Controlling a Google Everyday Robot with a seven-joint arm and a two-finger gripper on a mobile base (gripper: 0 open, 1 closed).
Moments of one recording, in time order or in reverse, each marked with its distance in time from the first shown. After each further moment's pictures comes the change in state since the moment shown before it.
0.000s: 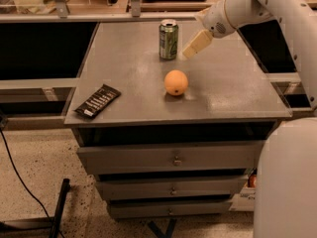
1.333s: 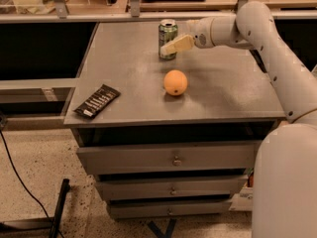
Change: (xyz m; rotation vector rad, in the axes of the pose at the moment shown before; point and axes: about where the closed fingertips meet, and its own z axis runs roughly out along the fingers) arm -0.001 -0.039 0.063 0.094 -0.298 0.231
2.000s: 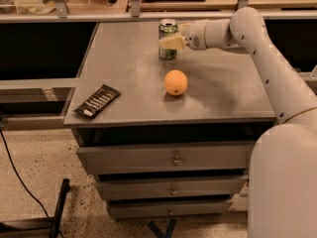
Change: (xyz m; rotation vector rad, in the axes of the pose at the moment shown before) arm -0.005 0.008 0.025 -0.035 -0.066 -0.010
